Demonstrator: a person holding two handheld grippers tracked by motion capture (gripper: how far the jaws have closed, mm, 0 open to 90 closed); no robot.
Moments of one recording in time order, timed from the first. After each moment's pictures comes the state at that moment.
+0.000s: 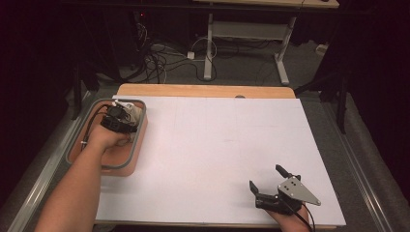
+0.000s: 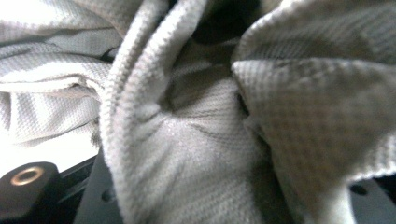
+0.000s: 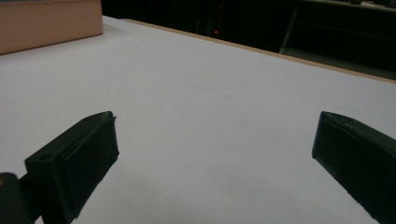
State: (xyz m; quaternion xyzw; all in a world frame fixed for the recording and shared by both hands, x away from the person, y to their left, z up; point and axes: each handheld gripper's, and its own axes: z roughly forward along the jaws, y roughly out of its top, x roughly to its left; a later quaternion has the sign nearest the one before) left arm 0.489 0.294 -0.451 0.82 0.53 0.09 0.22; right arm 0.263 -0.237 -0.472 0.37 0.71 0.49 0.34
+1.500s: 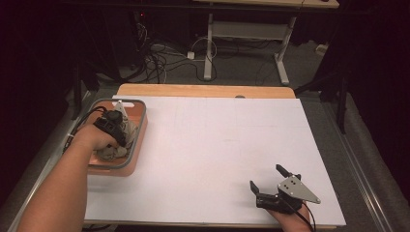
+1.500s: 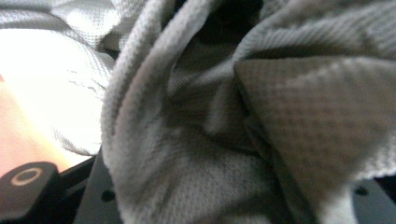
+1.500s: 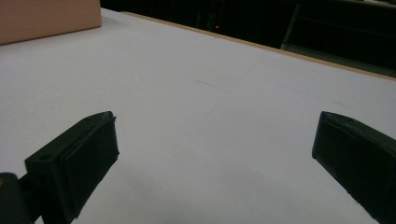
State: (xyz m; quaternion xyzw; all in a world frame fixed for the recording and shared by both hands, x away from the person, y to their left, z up) left arm 0.464 0.285 -0.416 0.83 0.56 -0.03 0.01; right arm 0.265 -0.239 -0.473 0.37 0.72 0.48 0.33
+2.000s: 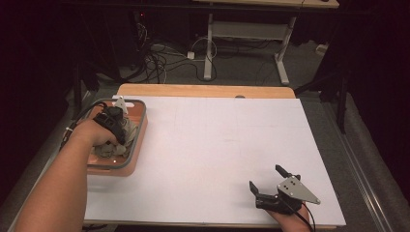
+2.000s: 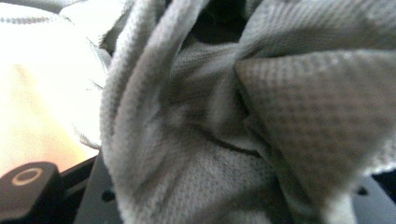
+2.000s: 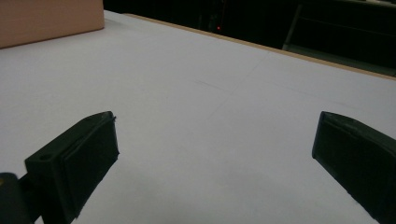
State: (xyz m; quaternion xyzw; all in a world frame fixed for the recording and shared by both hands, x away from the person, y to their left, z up) left arm 0.464 0.277 -0.394 0.83 0.56 -0.03 -0.01; right arm 0.264 -0.238 -0.472 0.37 0.72 0.48 0.33
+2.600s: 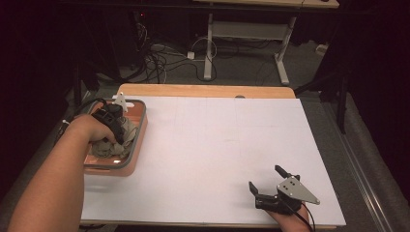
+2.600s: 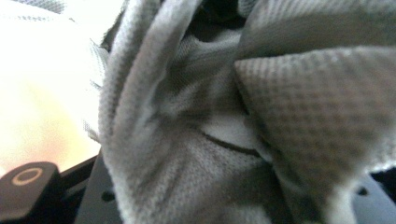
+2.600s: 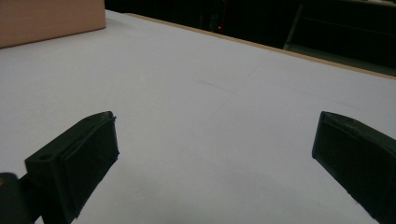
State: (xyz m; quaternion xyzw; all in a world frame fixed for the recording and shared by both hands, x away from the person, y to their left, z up) left arm 0.463 0.274 -0.376 0.83 0.55 -0.07 -0.03; right arm 0.263 -0.237 -0.473 0.37 0.72 0.48 0.33
